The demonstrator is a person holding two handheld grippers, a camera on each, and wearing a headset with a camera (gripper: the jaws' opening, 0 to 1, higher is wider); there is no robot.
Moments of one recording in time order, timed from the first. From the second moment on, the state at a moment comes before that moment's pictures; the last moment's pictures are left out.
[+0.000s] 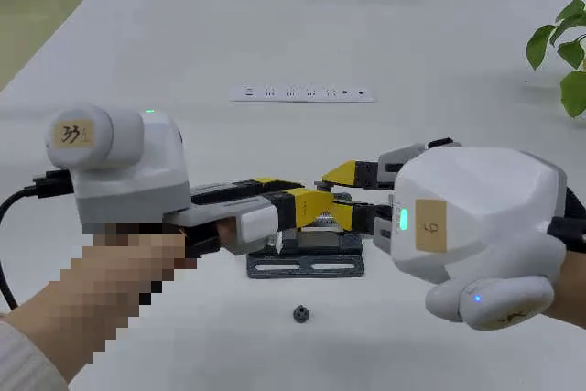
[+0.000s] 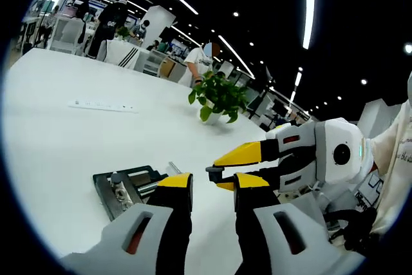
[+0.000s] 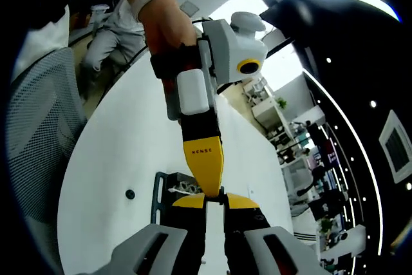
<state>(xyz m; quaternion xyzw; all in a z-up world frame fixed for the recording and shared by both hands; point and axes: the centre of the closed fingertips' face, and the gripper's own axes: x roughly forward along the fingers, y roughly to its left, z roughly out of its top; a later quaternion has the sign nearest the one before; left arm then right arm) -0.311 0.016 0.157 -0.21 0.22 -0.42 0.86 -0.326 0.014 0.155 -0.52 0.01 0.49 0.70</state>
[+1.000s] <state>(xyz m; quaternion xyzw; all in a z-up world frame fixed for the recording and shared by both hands) -0.318 0.010 0.181 -0.21 0.22 -0.46 0.84 -0.331 0.014 0.179 -0.55 -0.05 0.48 0.68</state>
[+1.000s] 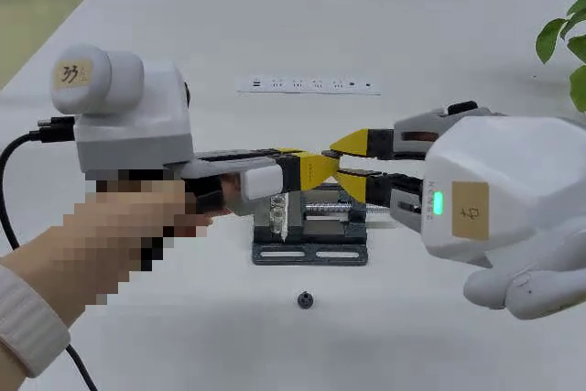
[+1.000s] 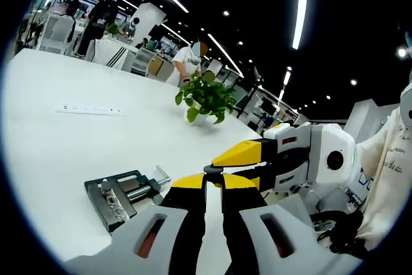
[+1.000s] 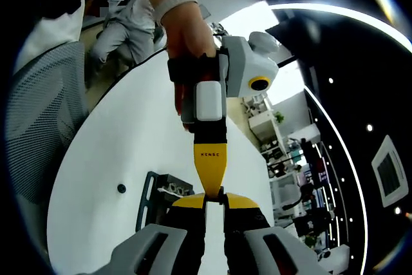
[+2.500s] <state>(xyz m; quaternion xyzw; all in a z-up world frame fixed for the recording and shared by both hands) -0.362 0.005 0.143 0.16 0.18 -0.51 0.83 -0.365 0.006 0.149 -0.42 0.17 0.69 0.57</state>
